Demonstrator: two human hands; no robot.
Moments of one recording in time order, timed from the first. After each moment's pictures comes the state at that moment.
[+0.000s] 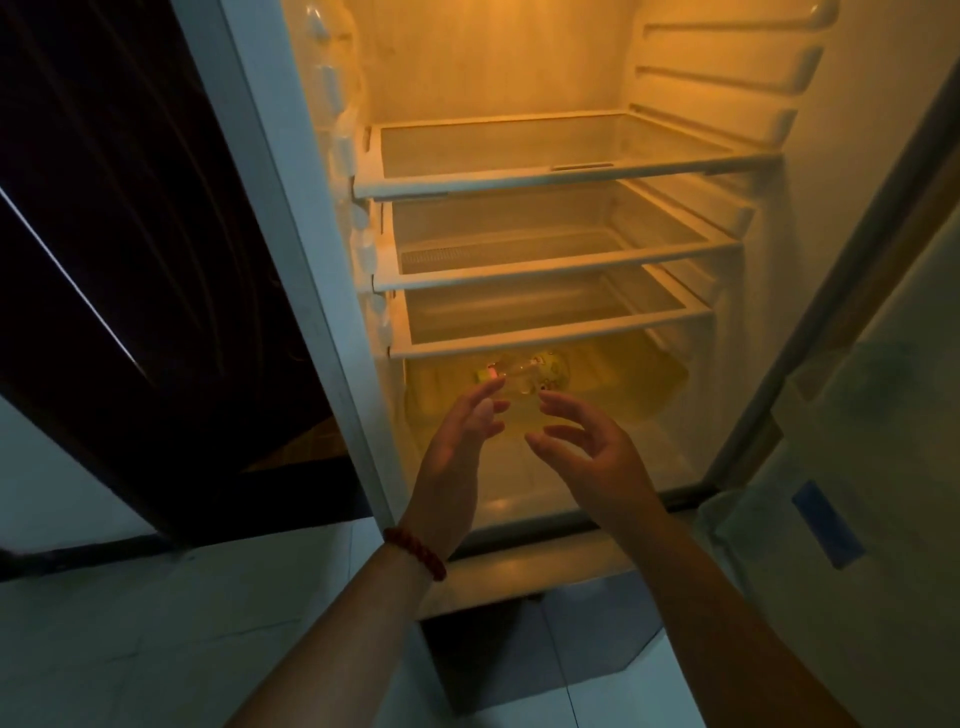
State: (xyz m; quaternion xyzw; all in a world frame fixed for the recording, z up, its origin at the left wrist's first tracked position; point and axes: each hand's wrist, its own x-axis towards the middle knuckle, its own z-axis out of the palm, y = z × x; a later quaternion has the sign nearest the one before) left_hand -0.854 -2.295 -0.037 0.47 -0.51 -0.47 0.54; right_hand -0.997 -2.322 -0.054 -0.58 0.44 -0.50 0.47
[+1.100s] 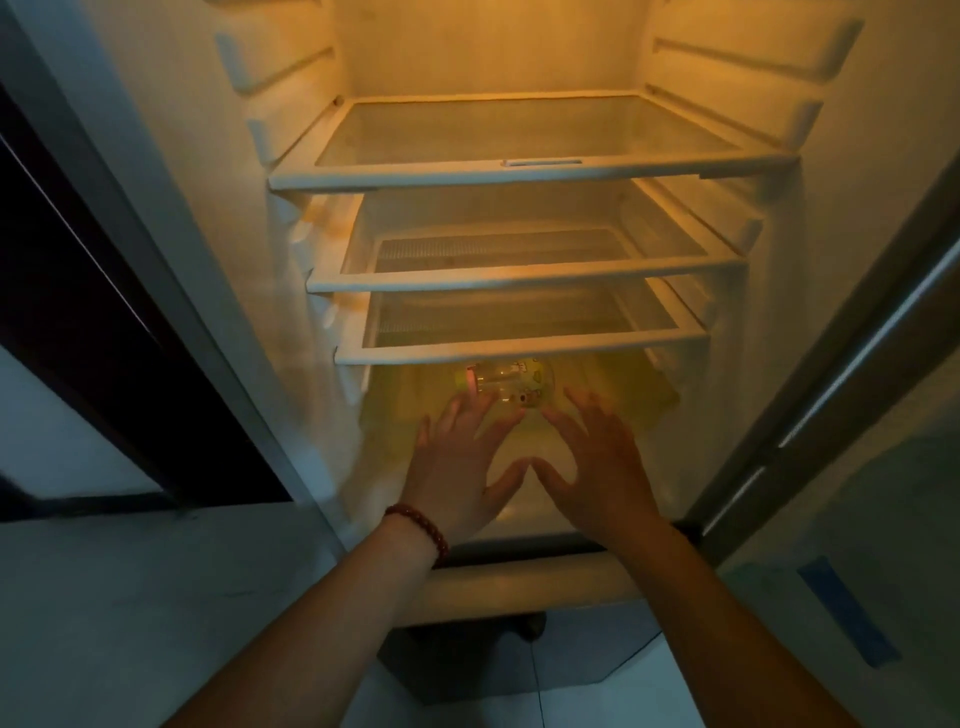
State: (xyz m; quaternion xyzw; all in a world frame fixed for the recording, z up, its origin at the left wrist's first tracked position) left_hand -0.901 -2.370 -0.086 0.63 -0.75 -0.03 0.19; right_hand -1.074 -2.407 -0.104 -0.82 0.51 -0.25 0.09
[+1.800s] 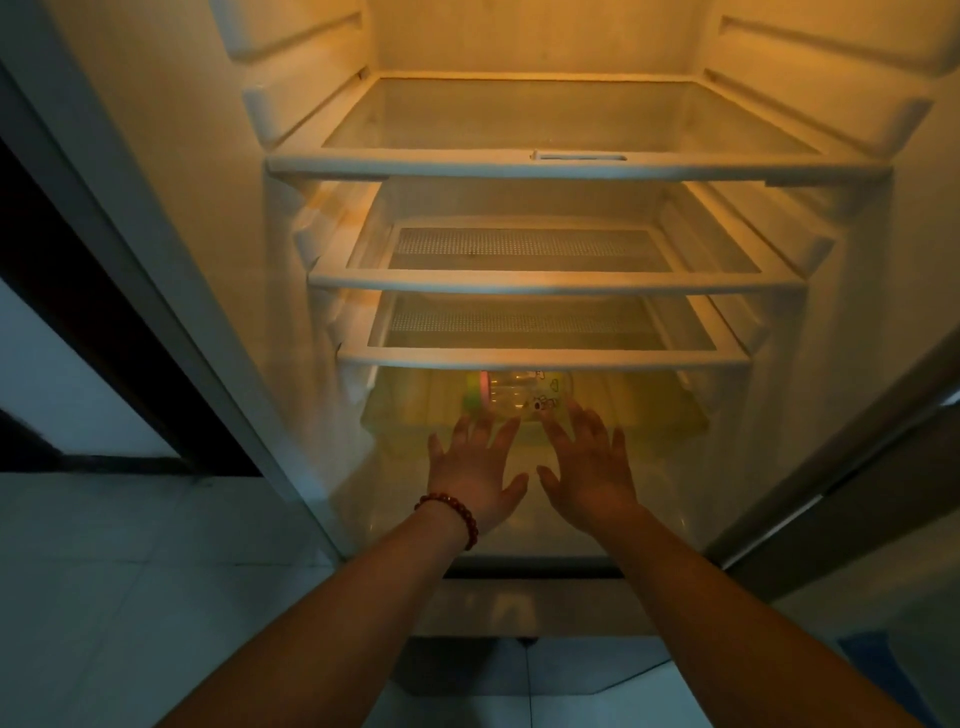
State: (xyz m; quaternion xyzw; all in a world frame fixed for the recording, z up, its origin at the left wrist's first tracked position) left_hand -0.909 -2.424 -0.141 0.72 -0.68 -0.10 0.06; right_hand -1.058 -2.479 -0.155 -0.84 0.54 -0.06 0.05
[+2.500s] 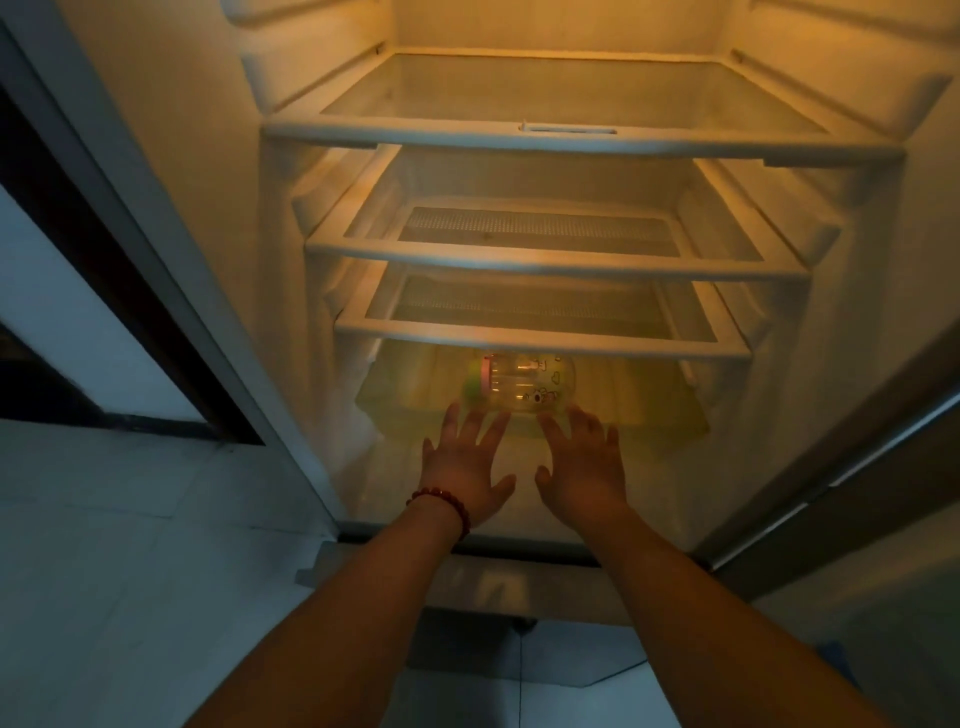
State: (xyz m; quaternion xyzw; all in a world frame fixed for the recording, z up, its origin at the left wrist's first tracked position) left_hand -0.918 -2.416 -0.163 0.76 -0.64 -0.12 0.05; right_hand -1.066 -2.474 -0.163 -0.85 0.53 -0.05 0.04
